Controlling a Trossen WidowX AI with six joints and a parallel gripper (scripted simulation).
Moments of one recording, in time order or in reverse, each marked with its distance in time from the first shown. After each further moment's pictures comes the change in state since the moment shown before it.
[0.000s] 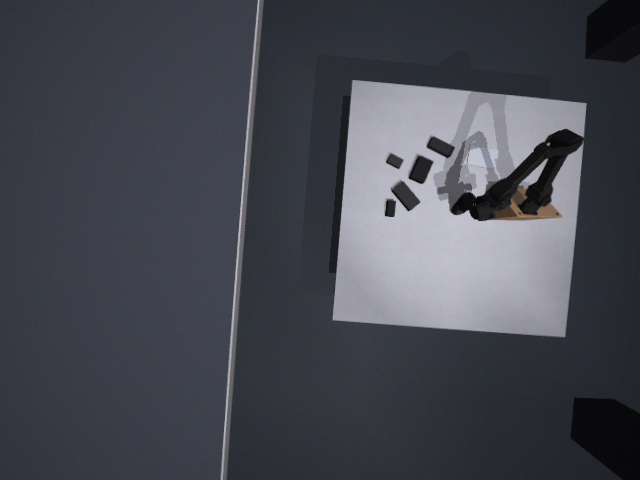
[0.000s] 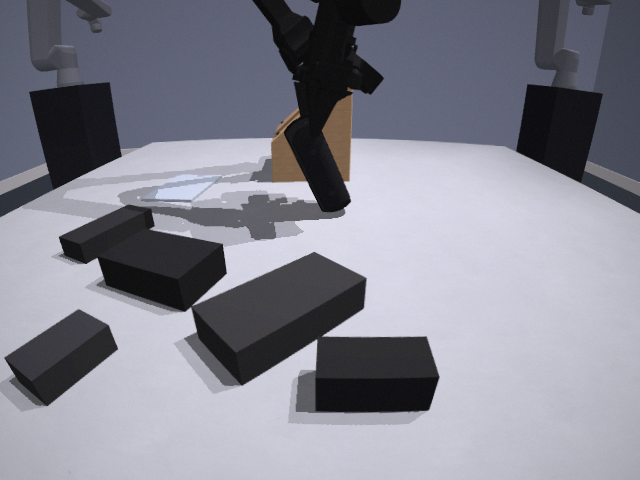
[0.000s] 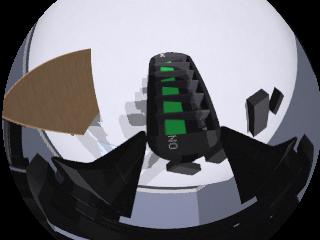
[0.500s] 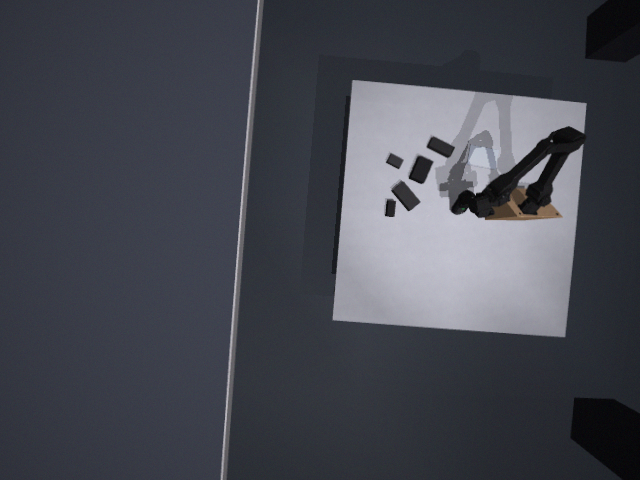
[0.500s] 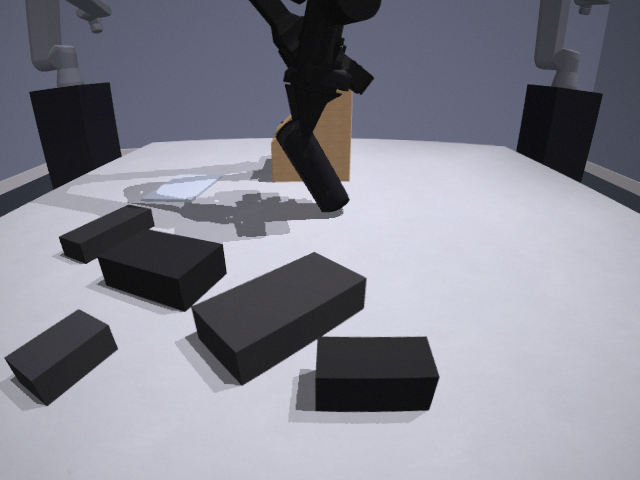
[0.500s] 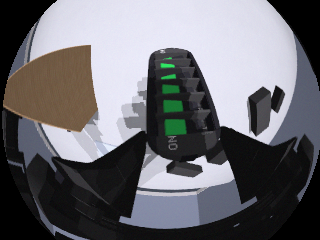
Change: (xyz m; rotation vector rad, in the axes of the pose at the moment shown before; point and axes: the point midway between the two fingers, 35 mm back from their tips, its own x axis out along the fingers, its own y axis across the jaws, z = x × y) arm 0.006 0.001 -0.013 0.000 -0.030 0.003
